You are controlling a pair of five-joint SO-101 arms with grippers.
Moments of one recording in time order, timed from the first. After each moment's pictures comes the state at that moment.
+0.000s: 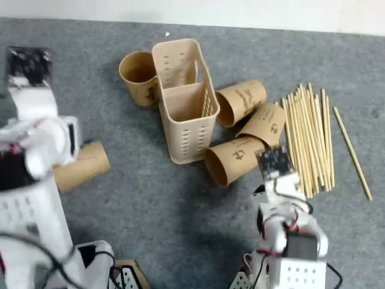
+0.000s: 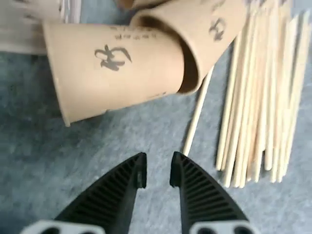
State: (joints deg) left arm -19.7 -37.2 7.3 89.9 -4.2; right arm -1.5 -78.9 70.5 68.6 25.1
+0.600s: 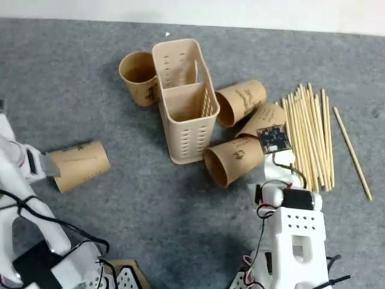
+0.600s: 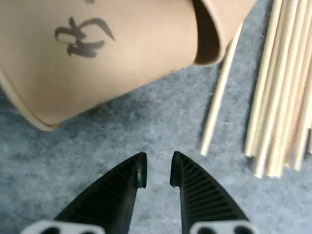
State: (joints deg) left arm -45.6 -15.0 24.9 80.3 -14.6; right arm -4.4 -52.0 66.5 58.1 17.8
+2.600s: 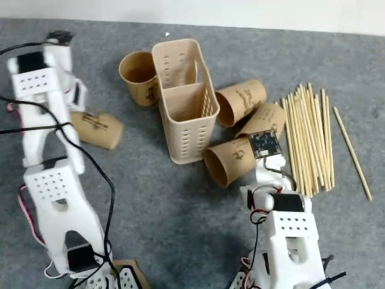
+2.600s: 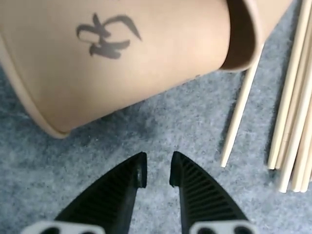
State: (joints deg) left arm -20.0 45.7 -52.6 98.9 -12.4; right arm -6.1 -51.9 72.3 51.9 16.2
